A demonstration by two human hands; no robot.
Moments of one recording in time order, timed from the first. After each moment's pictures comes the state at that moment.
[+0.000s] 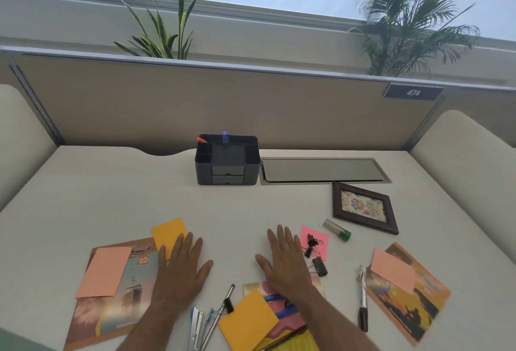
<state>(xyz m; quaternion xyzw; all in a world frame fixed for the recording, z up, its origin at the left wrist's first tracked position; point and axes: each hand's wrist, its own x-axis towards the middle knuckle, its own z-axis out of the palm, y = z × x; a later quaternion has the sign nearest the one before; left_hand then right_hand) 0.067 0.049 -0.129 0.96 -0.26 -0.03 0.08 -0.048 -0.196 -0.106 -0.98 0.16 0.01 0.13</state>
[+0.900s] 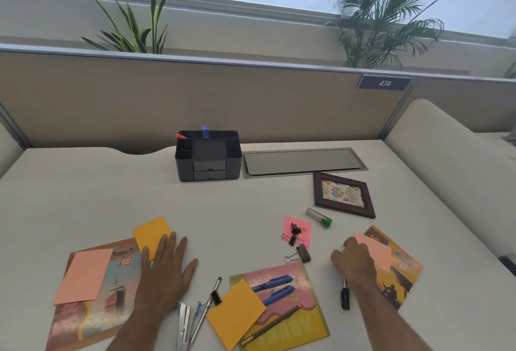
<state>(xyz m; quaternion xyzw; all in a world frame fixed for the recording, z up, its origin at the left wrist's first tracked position) 0.061 0.055 -0.134 0.95 -0.28 -0.03 0.09 -0.142 -0.317 -0.071 -0.80 0.56 0.03 0.21</state>
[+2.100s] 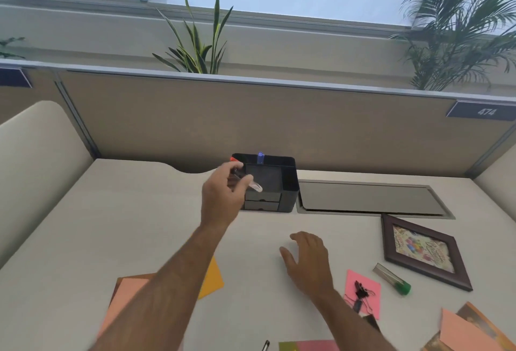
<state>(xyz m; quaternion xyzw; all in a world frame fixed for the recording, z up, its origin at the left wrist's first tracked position) 0.207 -0.041 0.030 0.78 -0.20 0.18 0.57 0.061 -0.210 -0.100 -0.95 0.21 -0.11 0.23</state>
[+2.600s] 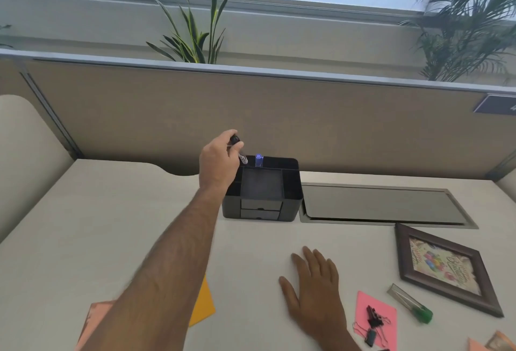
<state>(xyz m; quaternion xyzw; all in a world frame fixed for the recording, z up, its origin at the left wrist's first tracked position) 0.322 -0.091 0.024 0.84 -0.17 0.20 0.48 0.055 -0.219 -0.139 -0.98 0.18 -0.07 0.10</state>
